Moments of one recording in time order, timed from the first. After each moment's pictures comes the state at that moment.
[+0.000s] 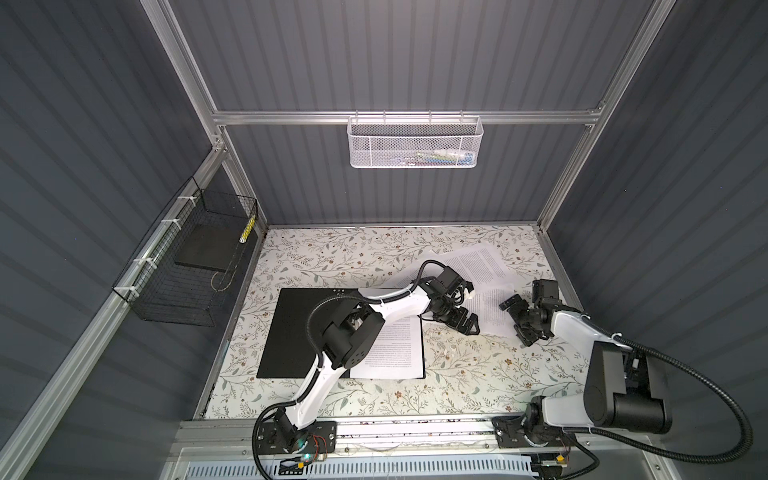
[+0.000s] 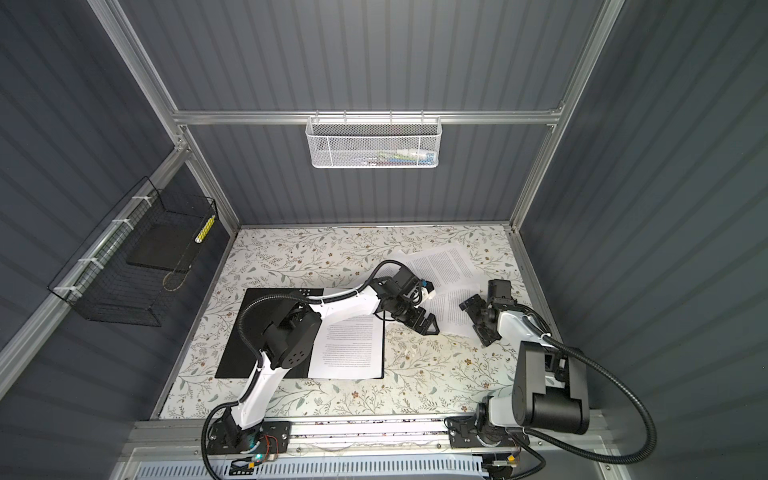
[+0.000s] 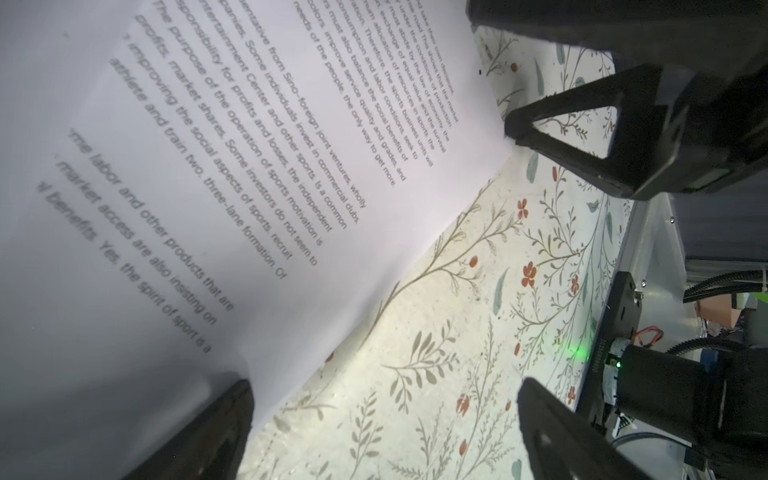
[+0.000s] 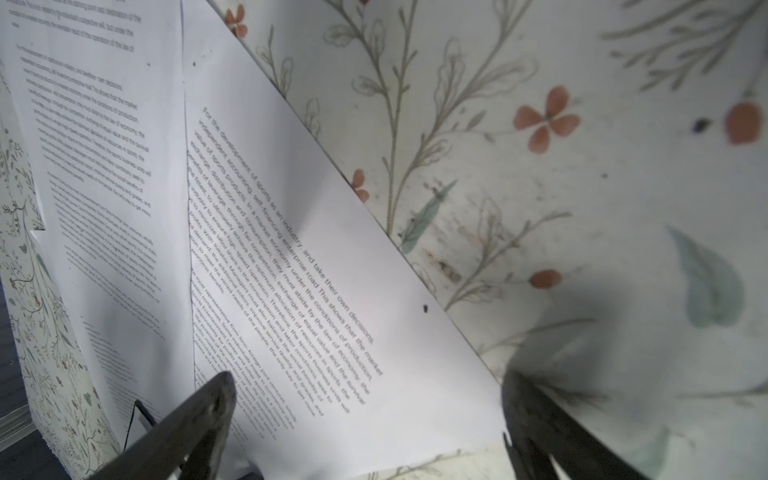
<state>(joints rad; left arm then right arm) -0.93 2.29 1.77 -0.50 0.53 -0.28 -0.14 1.42 0.67 -0.36 -0.17 0.89</state>
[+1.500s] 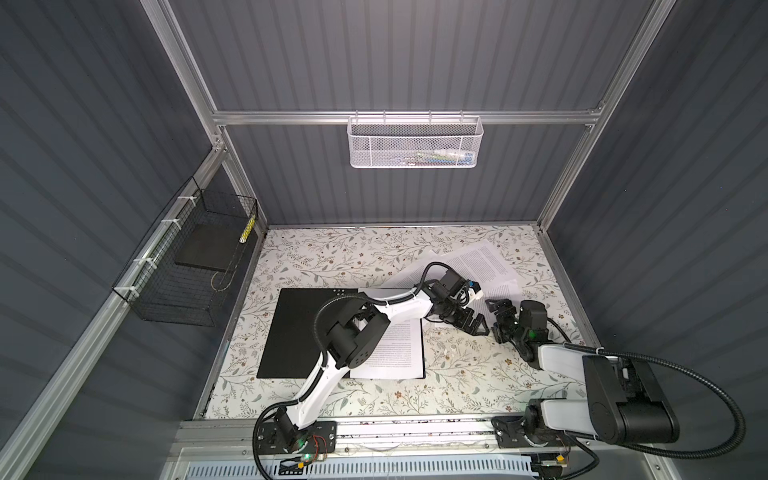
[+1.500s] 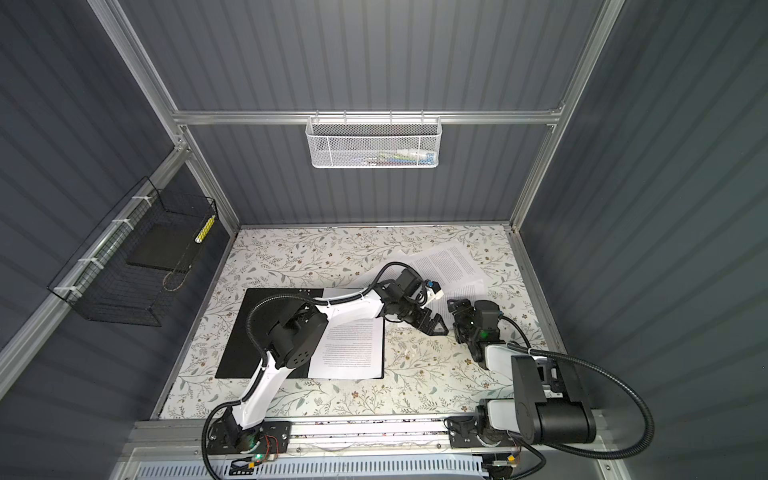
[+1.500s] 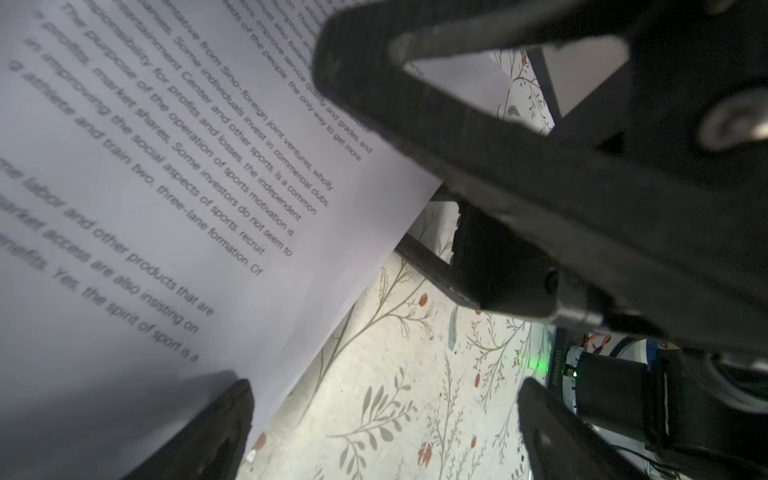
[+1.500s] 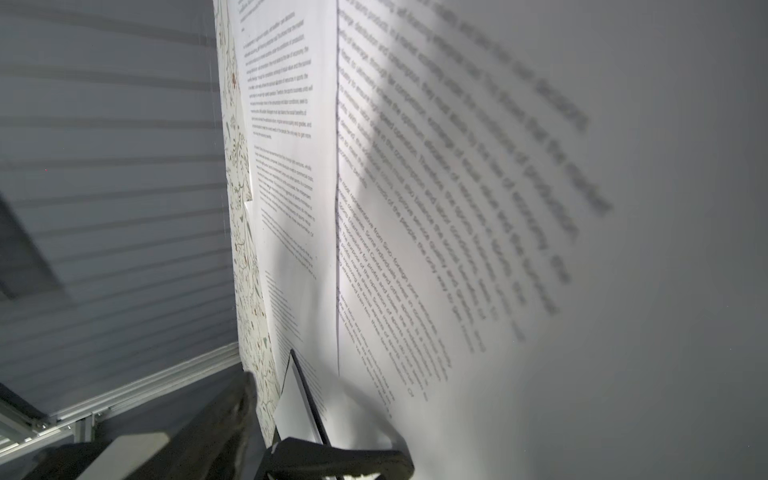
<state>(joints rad) -0.94 2.32 1.74 -0.32 0.63 -0.34 0.03 1.34 0.26 0.47 -0.22 1.29</state>
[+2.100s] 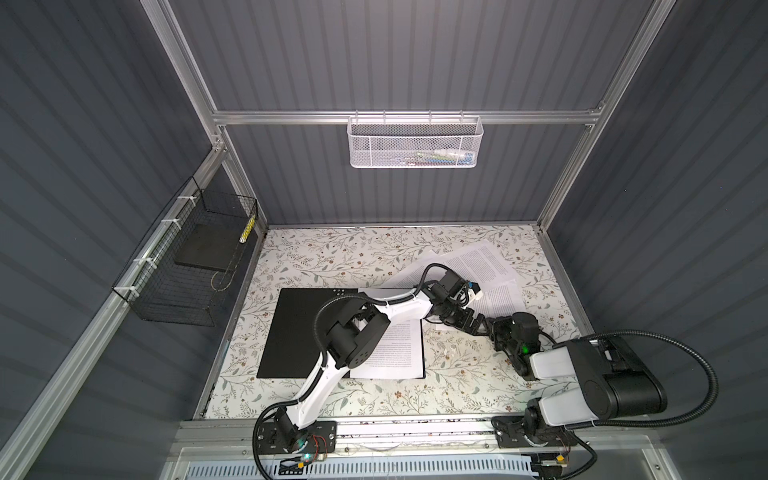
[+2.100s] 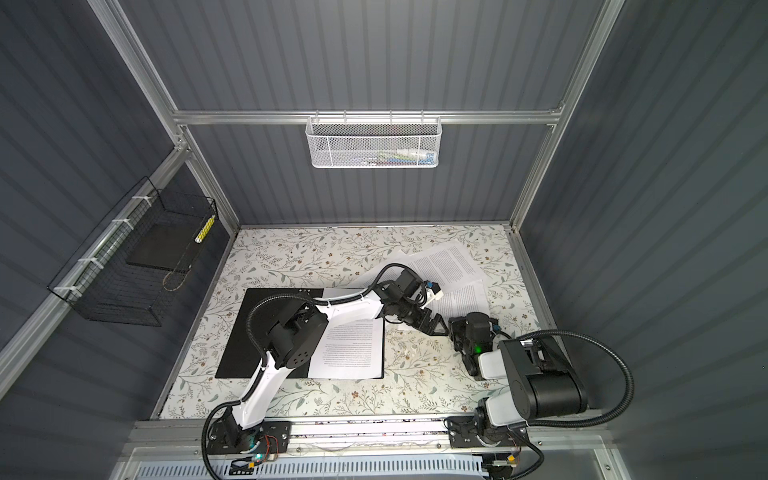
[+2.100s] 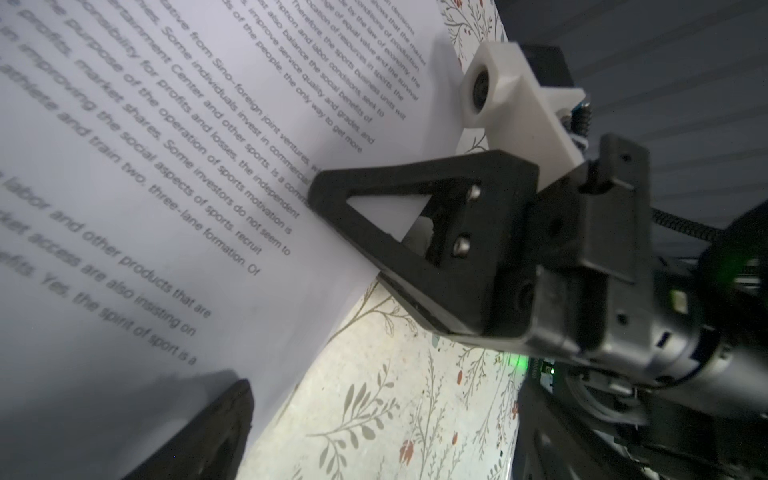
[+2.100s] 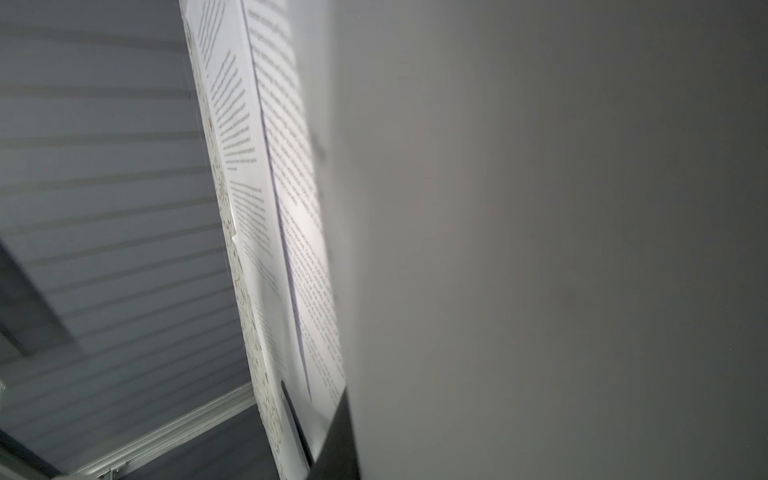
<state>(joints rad) -0.94 2.31 1.73 -0.32 0.67 -0.39 0.10 1.47 0.14 0.73 -0.09 1.45</state>
